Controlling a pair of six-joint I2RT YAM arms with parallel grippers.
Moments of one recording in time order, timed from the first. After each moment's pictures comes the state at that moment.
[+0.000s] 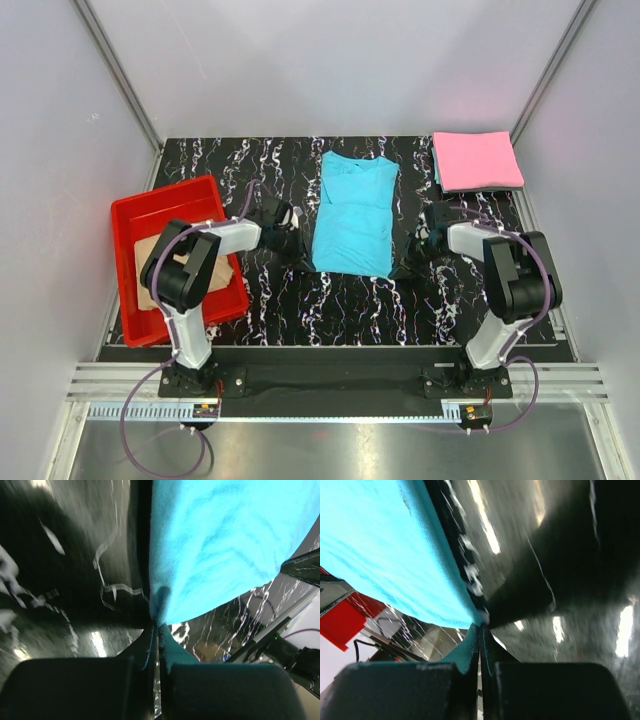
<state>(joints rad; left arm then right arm) -0.43 1.90 1.08 -0.30 0.52 -0.61 0.16 1.78 0.93 -0.44 -0.49 0.58</state>
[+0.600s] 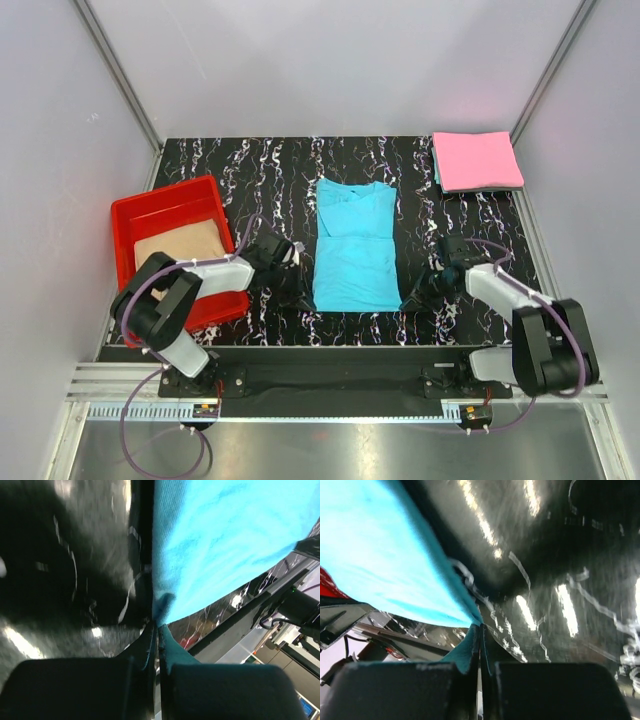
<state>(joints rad) -0.59 1.62 0.70 -0.18 0.53 -0.76 0.18 1.34 0.56 -0.51 -0.43 0.73</state>
